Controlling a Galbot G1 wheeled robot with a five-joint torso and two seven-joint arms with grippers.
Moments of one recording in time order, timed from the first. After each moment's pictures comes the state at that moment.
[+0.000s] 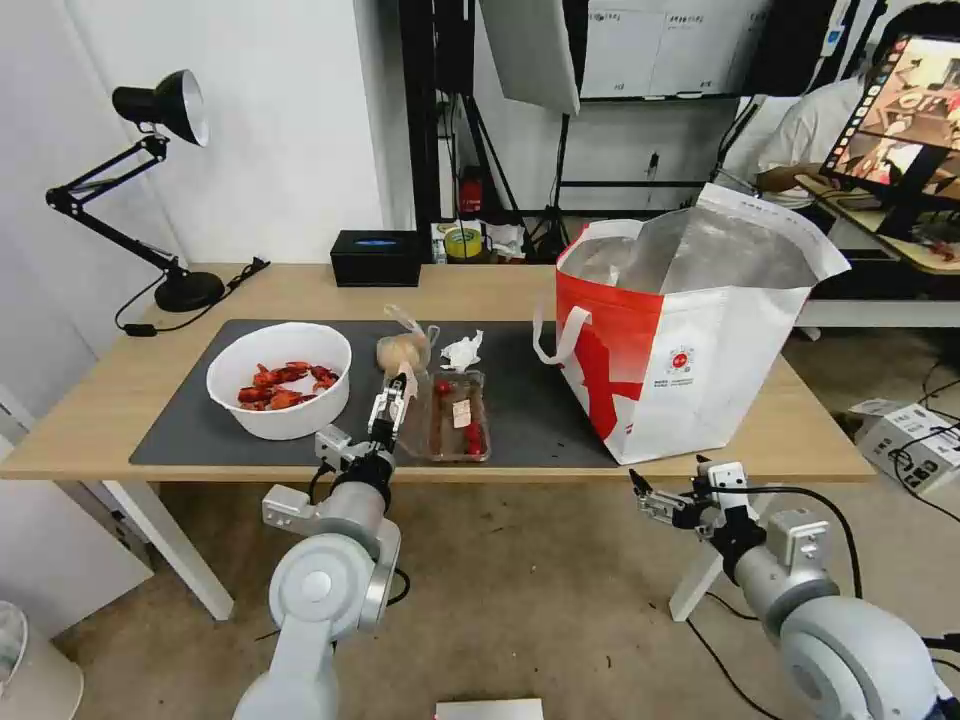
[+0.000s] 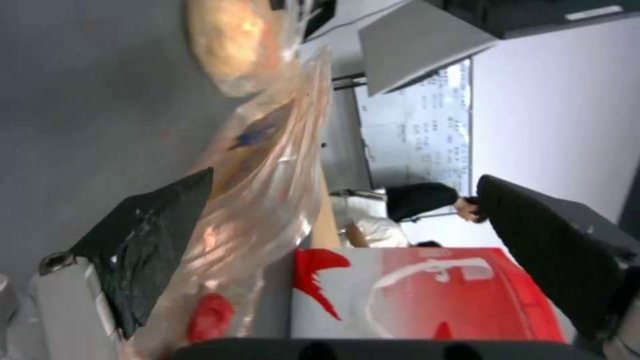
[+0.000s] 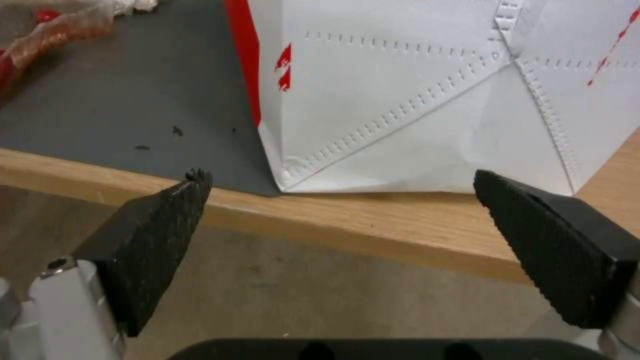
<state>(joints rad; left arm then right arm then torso) 1.26 -1.53 -0.36 -2.14 -1.37 0.06 -0.46 -1.57 0.99 0.57 2.27 0.52 -0.48 0.16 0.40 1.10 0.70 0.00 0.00</state>
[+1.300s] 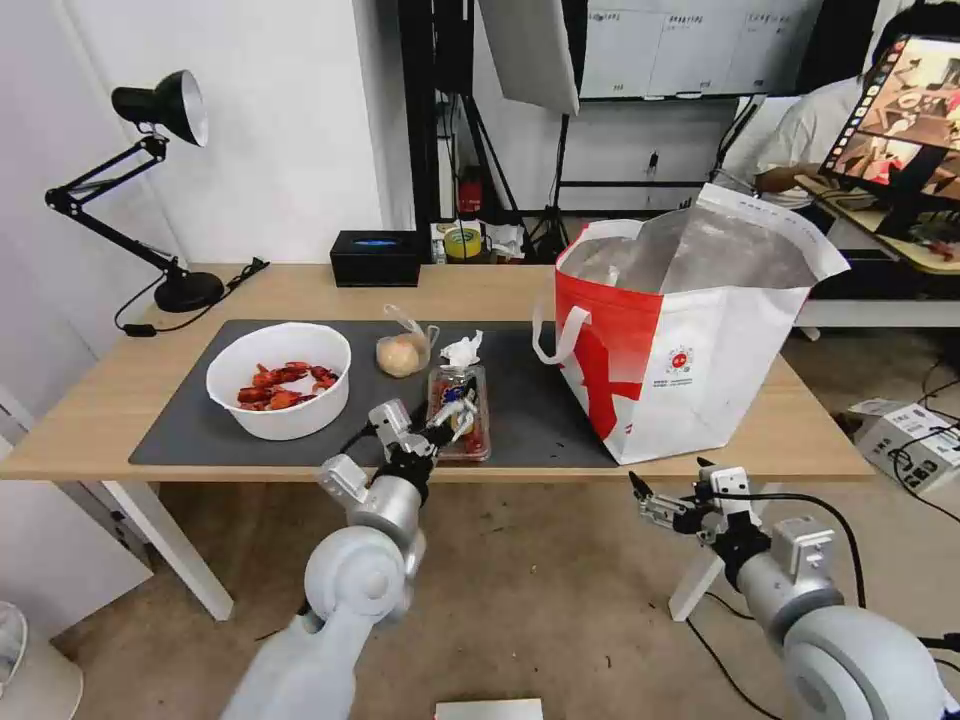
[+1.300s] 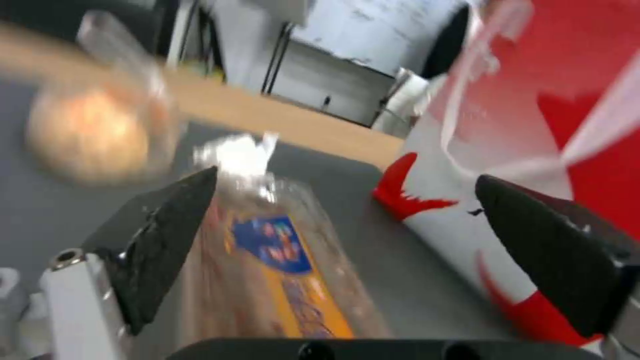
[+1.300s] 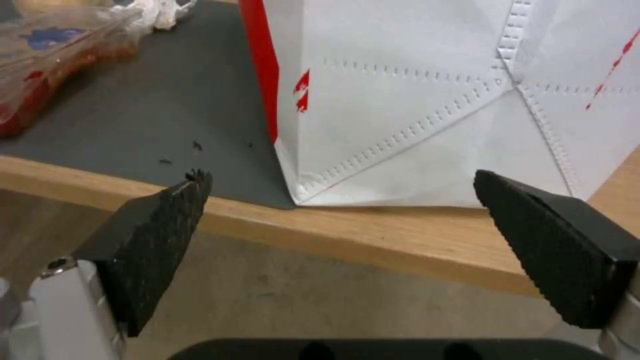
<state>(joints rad) 1.11 -1.25 -0.15 -1.94 -0.58 0.13 -0.14 -1.59 0.97 0.58 2.29 0.53 -0.45 0.15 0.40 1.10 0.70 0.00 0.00</state>
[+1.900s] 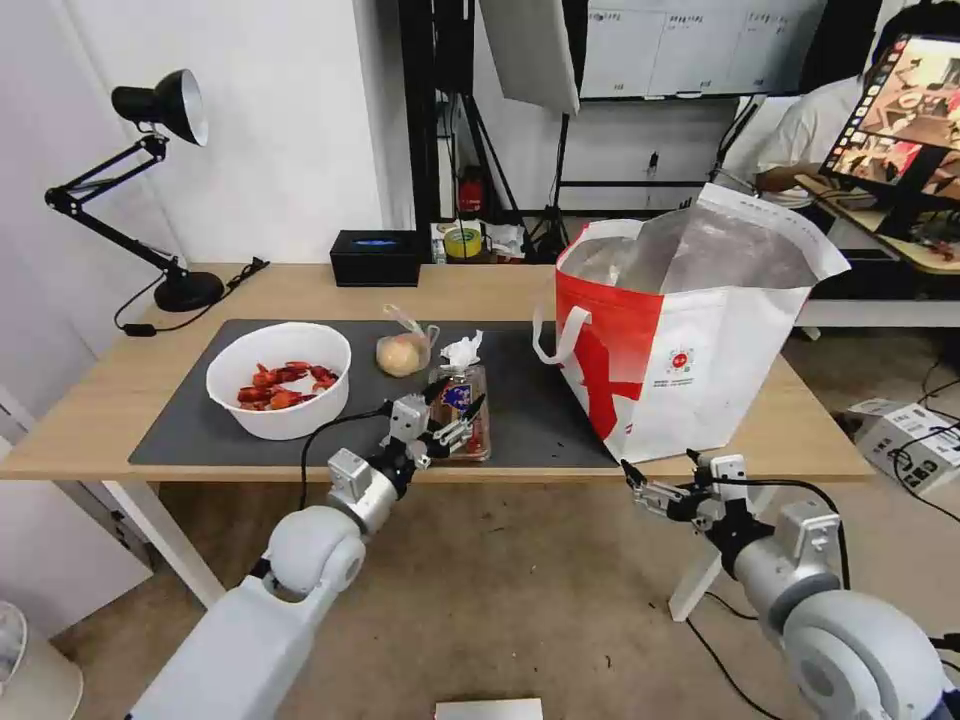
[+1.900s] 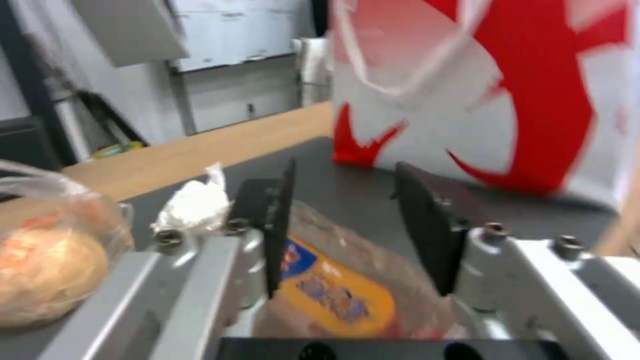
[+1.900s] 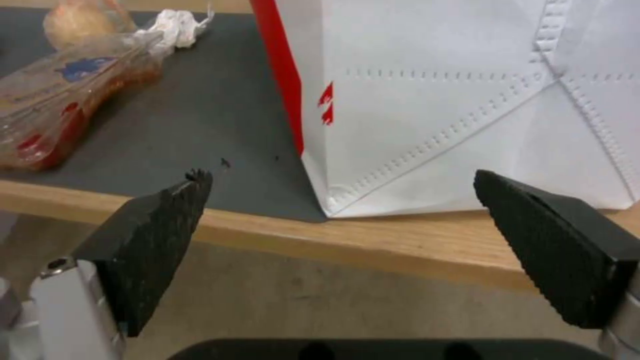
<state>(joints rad) 1.05 -1.08 -0.19 -1.83 -0.34 0.02 0.29 -1.55 0.96 0.56 2.28 0.66 -0.46 0.18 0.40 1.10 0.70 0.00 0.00</state>
